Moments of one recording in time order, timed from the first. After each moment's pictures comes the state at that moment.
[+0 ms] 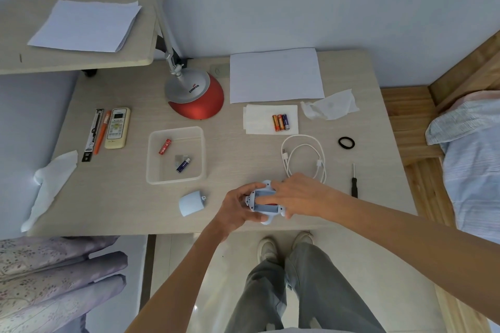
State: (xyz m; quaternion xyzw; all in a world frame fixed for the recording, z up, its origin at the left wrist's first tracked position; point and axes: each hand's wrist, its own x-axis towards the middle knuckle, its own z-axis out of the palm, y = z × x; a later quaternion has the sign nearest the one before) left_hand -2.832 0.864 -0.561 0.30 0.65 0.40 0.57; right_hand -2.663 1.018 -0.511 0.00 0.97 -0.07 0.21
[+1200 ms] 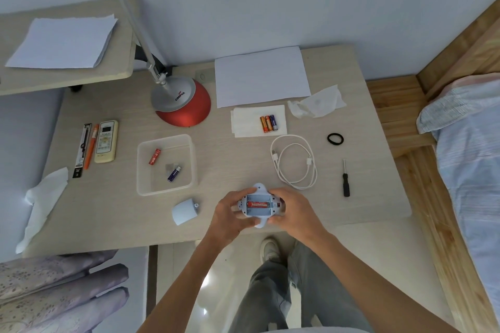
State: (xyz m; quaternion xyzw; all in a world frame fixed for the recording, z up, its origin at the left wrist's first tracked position) left_hand -2.825 0.851 -0.563 0.44 0.70 0.36 0.42; right_hand -2.626 0.954 -0.564 0.44 0.78 -0.44 -0.06
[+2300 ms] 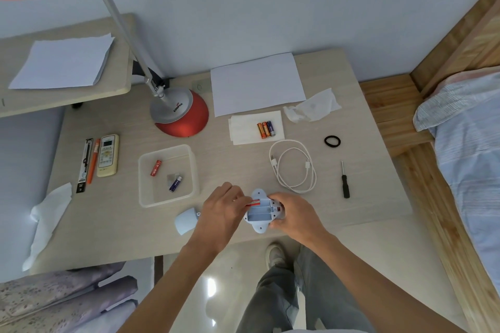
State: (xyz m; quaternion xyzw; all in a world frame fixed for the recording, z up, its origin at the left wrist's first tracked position) left_hand -2.851 0.870 -0.505 0.73 0.65 0.17 0.08; right_hand -2.631 0.956 -0.558 0.45 0.80 -0.38 -0.03
